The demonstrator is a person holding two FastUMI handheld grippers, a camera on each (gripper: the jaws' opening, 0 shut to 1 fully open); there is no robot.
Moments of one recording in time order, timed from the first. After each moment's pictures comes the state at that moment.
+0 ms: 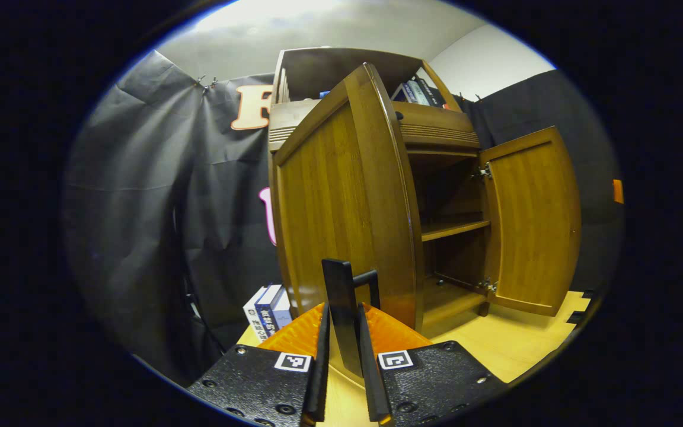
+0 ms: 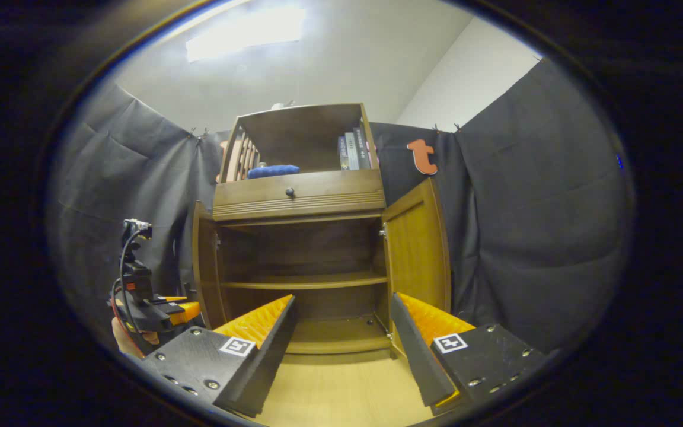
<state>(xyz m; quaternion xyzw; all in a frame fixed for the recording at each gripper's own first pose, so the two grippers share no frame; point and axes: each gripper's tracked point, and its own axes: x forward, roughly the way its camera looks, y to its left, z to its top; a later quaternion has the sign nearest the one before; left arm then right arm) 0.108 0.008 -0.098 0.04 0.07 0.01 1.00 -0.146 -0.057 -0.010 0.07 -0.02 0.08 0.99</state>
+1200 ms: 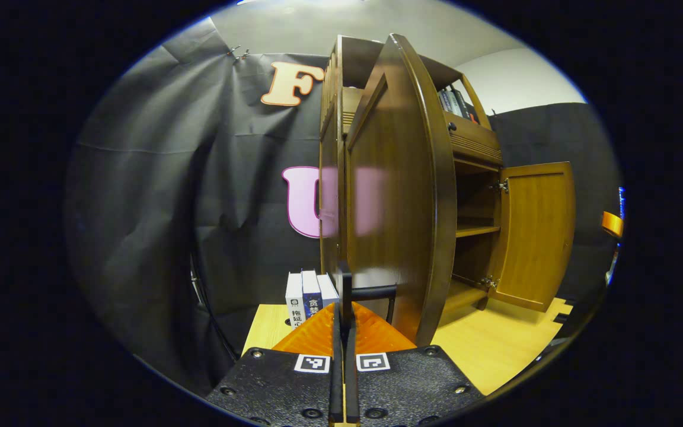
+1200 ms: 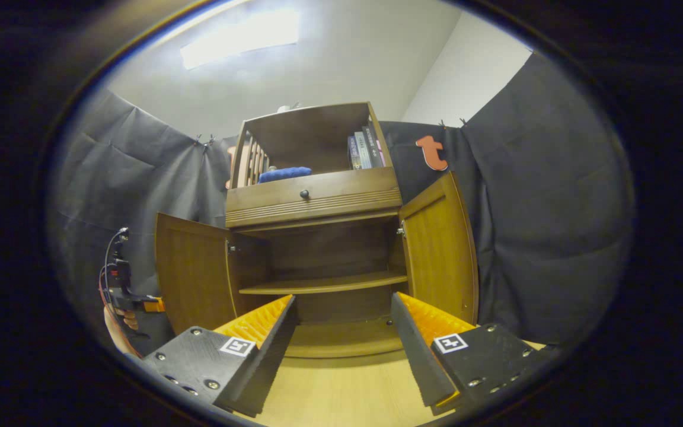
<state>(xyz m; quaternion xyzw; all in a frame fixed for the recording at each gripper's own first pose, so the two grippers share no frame) 0.095 0.130 -0.109 -0.03 0.10 -0.06 0.99 -0.142 -0.033 -0.016 0.10 -0.02 0.09 0.99</state>
